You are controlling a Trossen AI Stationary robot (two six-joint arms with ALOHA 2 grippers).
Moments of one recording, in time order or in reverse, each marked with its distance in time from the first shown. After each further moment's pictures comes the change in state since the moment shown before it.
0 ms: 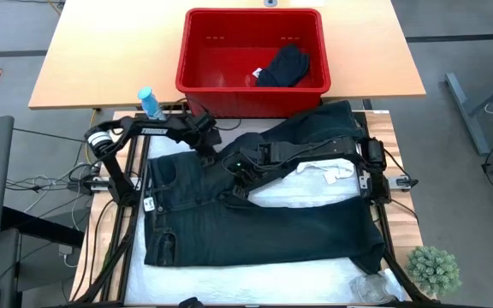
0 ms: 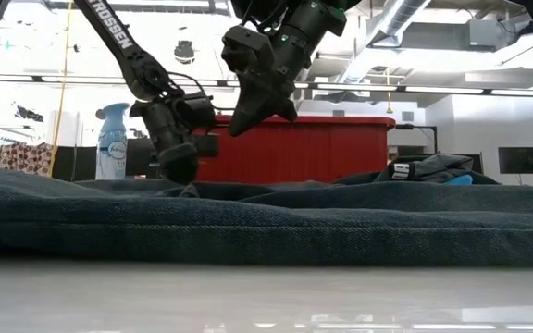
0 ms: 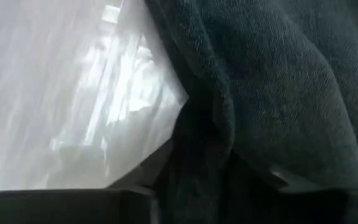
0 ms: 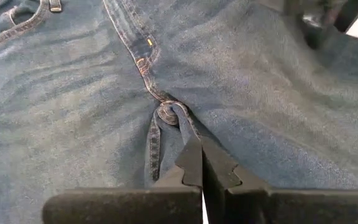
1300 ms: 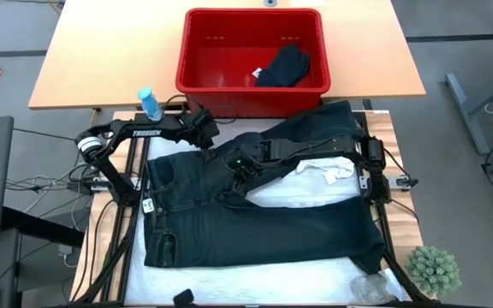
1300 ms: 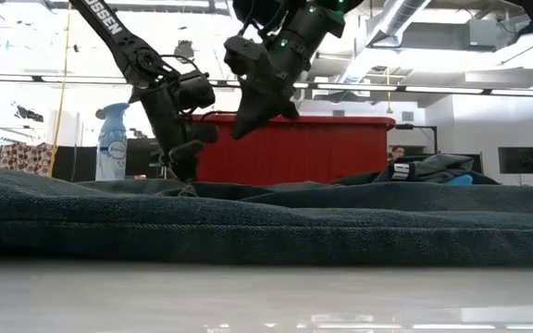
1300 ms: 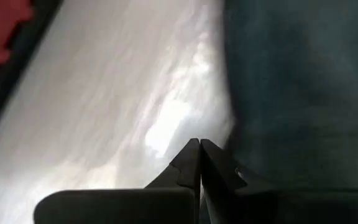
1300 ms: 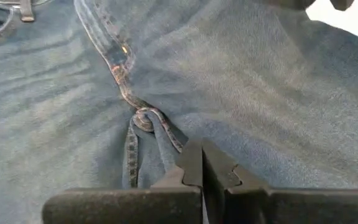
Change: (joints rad) left arm -0.005 -0.111 -0.008 0.083 -0.239 -0.090; right arm -0.016 -0.001 0.000 0.001 0.054 0.000
